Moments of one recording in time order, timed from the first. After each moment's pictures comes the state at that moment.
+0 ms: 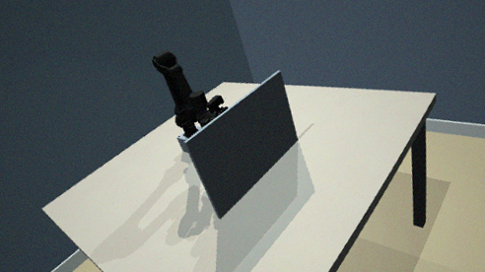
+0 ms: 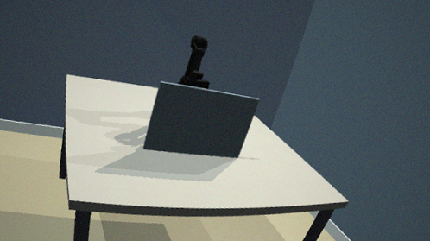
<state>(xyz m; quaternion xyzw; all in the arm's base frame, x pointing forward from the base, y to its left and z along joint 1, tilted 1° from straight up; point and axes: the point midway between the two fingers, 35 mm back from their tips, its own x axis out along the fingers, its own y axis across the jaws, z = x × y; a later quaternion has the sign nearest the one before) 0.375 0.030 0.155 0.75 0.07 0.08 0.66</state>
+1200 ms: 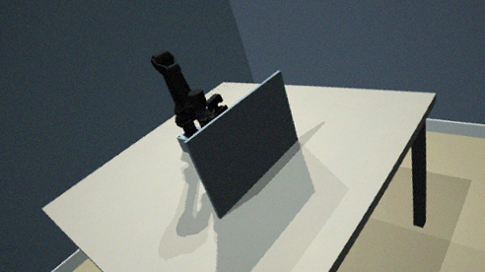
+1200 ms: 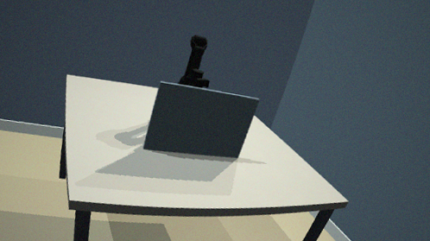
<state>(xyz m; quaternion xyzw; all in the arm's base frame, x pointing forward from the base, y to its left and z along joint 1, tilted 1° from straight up) 0.375 0.028 0.163 0.75 0.07 0.07 0.66</state>
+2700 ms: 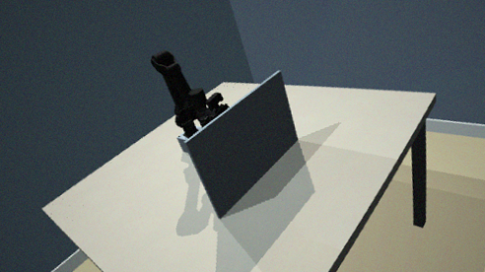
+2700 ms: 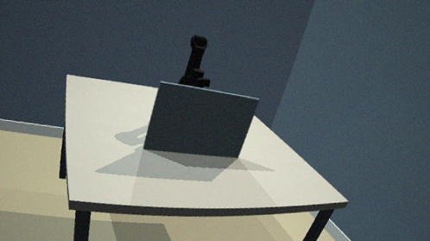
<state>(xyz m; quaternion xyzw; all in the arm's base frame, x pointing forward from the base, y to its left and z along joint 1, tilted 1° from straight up) 0.374 0.032 0.166 0.75 0.07 0.08 0.66</state>
